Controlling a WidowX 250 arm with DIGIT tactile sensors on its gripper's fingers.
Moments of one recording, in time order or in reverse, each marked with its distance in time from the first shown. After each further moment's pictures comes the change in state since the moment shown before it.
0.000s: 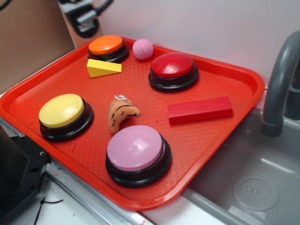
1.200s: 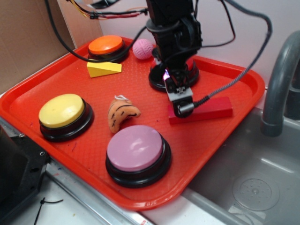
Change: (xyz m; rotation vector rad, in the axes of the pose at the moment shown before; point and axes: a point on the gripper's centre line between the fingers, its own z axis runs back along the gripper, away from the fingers) arm 0.055 -0.029 -0.137 -0.065 0.048 -0.152
